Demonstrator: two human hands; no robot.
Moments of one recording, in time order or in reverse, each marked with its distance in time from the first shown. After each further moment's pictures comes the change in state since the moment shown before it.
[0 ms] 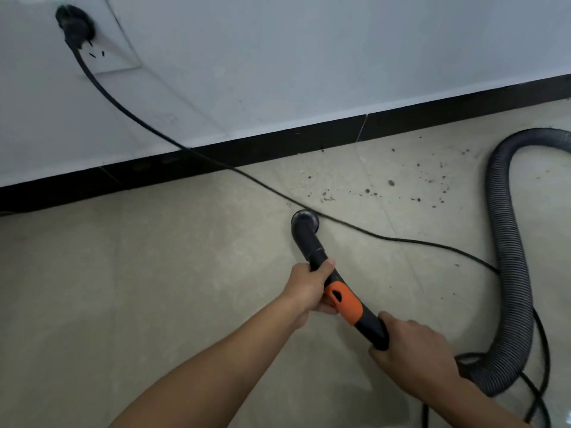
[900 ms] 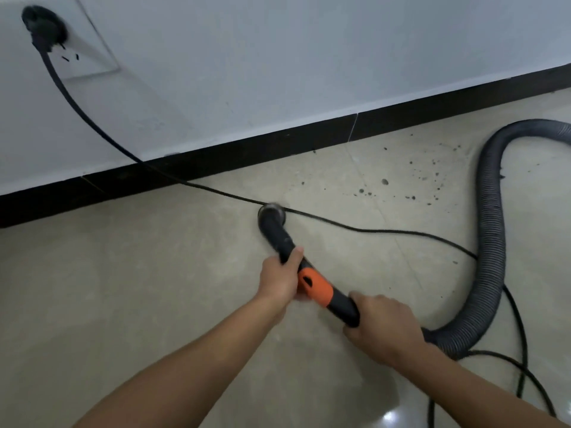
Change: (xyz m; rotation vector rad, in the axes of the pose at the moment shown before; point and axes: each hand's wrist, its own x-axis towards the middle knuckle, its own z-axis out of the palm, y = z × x) left_hand 0.033 -0.001 -0.035 -0.020 0.235 0.108; right_hand 0.039 -0.028 -0.002 0.024 -0.009 -0.101
